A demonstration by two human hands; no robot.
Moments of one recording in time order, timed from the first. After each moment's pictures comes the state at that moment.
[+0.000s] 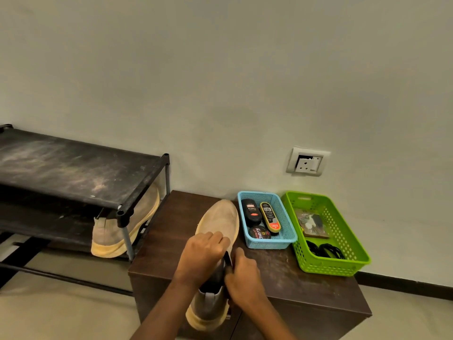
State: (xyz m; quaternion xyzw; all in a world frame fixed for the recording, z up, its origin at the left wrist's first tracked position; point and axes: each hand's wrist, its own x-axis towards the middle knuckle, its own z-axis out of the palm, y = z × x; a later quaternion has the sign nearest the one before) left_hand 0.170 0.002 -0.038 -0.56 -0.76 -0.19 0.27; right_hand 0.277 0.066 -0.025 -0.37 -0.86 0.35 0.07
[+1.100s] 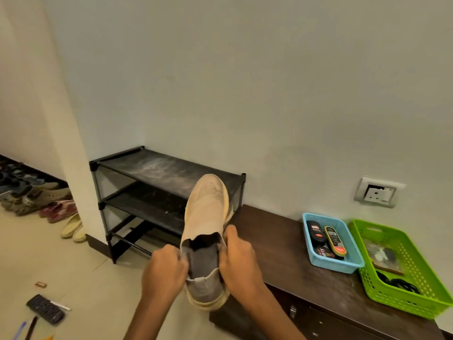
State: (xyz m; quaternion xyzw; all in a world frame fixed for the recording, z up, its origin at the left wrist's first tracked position) left_hand 0.197 -0.236 0.044 -0.05 -0.95 -0.31 0.04; right_hand 0.251 -0.102 0.064 -0.08 -0.93 0.32 0.16
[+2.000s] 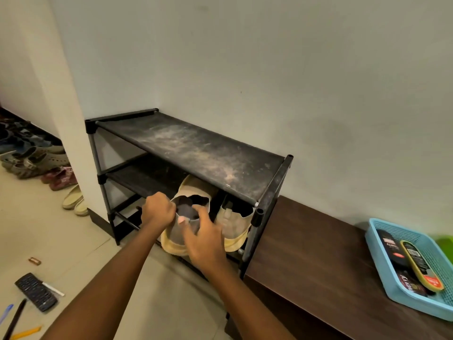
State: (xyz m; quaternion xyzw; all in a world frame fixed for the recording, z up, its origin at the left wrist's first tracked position) left_hand -0.069 -0.245 -0.062 0.06 -0.94 -0.33 0.02; right_hand 0.043 -0.156 -0.057 -0.09 -0.87 0.47 0.09
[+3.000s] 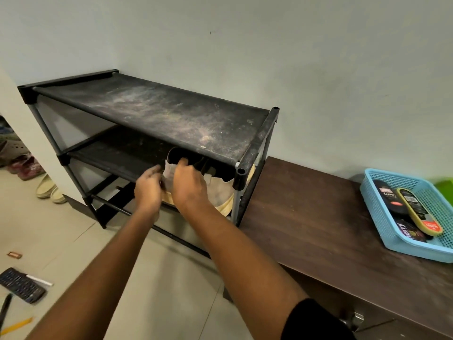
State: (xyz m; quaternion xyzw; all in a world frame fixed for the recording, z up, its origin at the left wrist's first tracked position) left_hand -0.072 -0.206 -0.110 0.07 -0.73 -0.68 -0.02; right_hand -0.026 -0.129 -0.065 -0.10 -0.96 0.25 0.11
